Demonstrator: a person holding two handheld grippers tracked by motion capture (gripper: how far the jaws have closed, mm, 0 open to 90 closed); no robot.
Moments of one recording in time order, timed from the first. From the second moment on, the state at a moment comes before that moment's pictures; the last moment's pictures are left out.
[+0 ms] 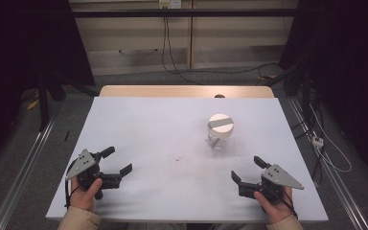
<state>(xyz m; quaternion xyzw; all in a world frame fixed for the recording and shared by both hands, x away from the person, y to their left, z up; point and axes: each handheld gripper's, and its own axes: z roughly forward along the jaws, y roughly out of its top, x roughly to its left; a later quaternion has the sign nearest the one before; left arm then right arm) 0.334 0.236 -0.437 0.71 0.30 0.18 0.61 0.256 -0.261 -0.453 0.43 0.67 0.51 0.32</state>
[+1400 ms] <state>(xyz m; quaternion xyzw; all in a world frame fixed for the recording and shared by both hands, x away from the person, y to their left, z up) 0.335 0.233 -0.439 0.71 0.29 0.18 0.61 0.332 -0.234 -0.446 0.45 0.66 0.50 0.33</state>
